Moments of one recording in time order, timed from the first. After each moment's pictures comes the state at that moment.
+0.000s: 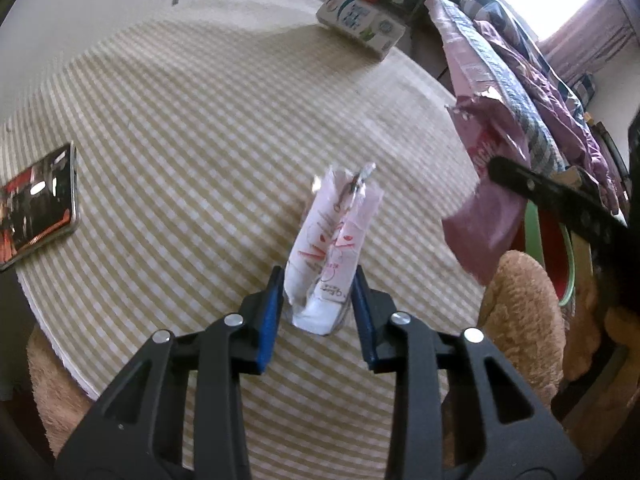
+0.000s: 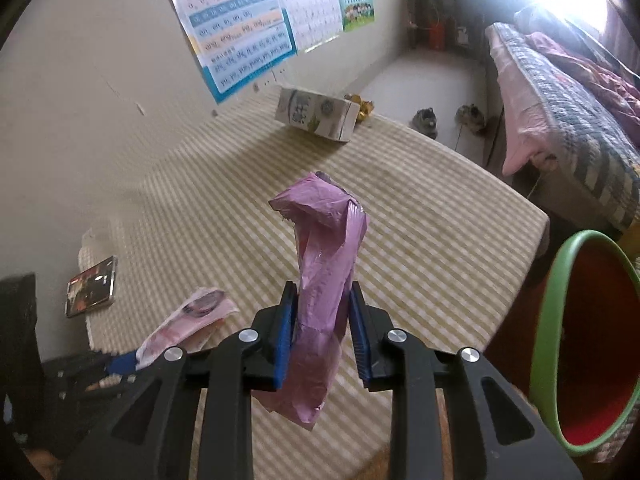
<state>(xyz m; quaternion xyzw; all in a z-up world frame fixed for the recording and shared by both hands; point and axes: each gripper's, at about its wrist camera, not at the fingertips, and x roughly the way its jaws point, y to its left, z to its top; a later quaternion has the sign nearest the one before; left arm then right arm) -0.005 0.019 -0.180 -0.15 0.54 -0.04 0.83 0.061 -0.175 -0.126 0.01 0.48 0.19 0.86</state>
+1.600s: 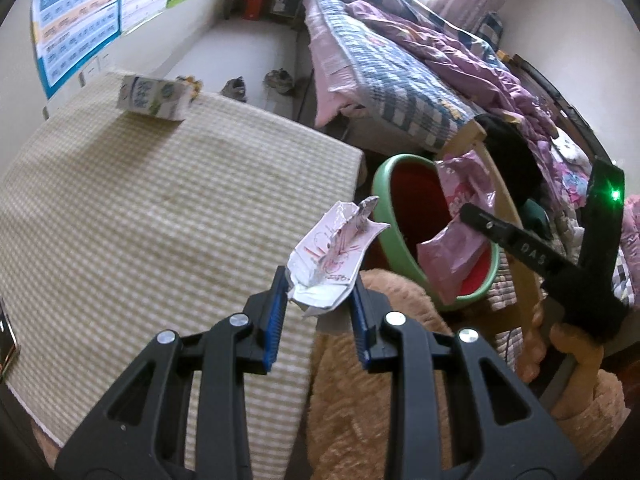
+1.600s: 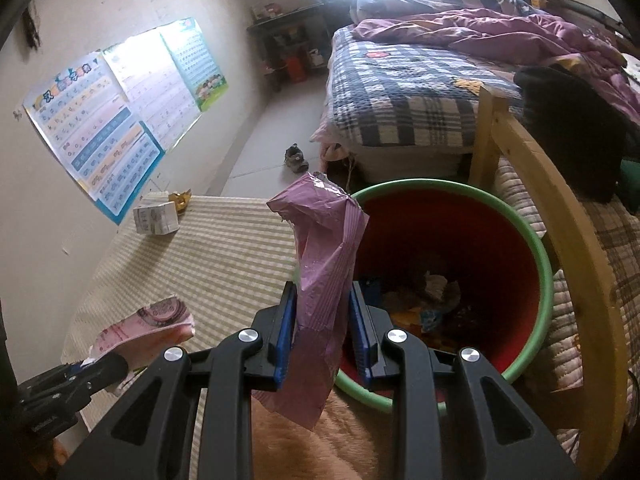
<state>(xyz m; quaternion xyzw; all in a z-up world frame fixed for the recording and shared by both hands) 0.034 -0.143 -0.111 -0.06 0.49 -0.20 0.85 0.018 -0.384 -0.104 0.17 0.42 0.00 0.89</state>
